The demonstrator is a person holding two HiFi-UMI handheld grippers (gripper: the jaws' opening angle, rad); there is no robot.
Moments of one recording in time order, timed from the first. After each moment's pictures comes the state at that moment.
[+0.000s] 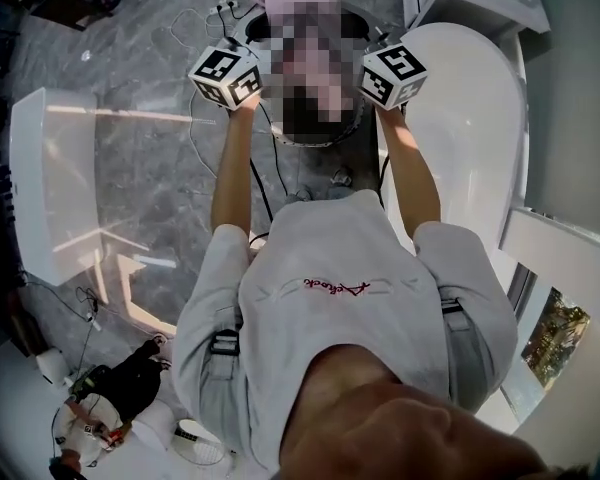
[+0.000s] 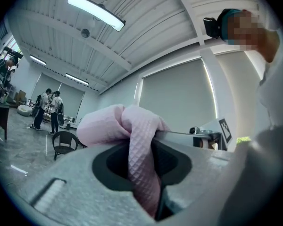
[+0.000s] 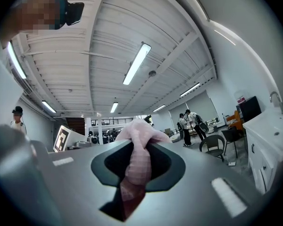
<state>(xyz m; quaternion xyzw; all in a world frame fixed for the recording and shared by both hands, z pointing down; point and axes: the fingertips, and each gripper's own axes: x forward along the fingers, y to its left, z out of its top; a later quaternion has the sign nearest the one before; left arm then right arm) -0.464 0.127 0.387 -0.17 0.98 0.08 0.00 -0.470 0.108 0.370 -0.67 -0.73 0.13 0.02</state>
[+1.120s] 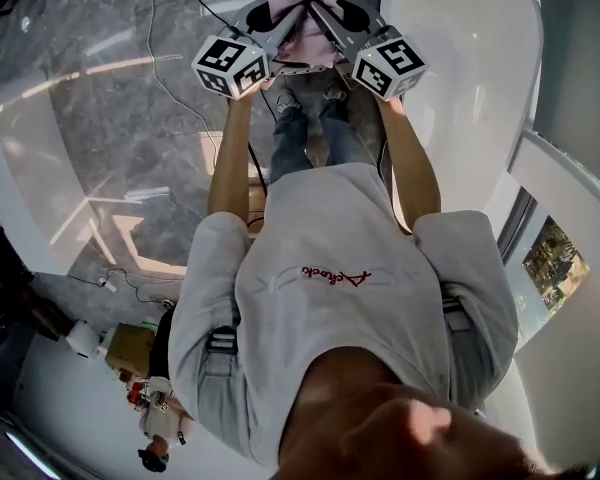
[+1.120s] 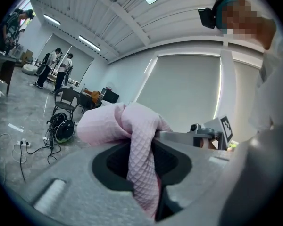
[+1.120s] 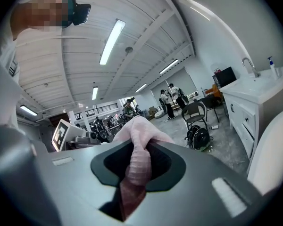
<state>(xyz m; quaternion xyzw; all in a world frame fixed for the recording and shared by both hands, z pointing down) -0.463 0.142 0.610 -0.20 0.95 0.20 -0.14 -0.472 0.127 0.591 -0.60 -0.77 0.13 0.19</state>
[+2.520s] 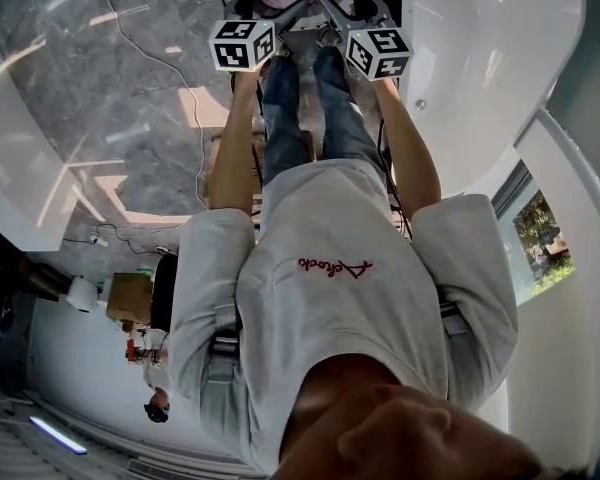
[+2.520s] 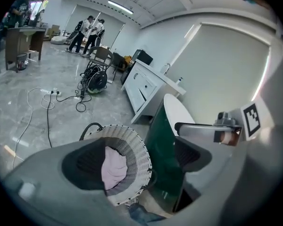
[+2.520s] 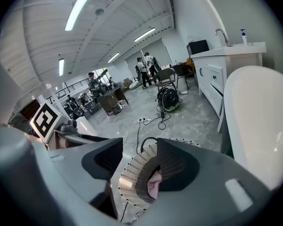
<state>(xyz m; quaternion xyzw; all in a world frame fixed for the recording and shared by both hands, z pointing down) -0.423 0.156 0.902 -0.08 0.89 0.26 -0.38 -0.469 0.087 0.870 -0.47 -0.79 0.03 0.38</state>
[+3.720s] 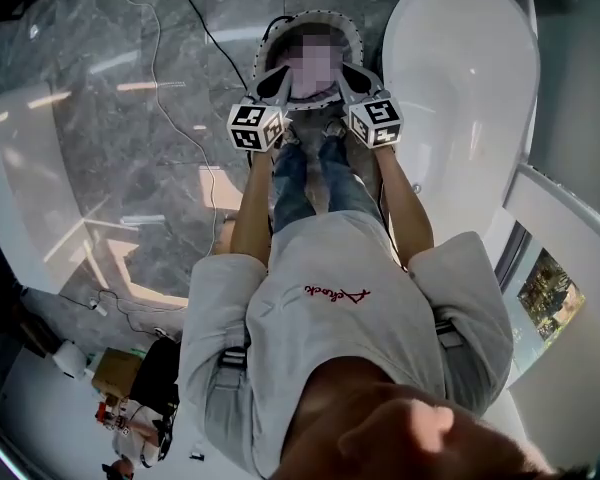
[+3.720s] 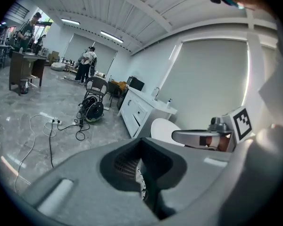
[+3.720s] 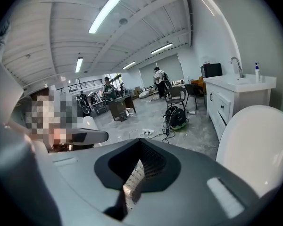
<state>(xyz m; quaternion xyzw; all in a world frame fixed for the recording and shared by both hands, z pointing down) -0.391 0.146 0.761 -0.05 0.95 0.21 -0.24 -0.443 0.068 0.753 -0.52 -0.80 -0.01 0.28</state>
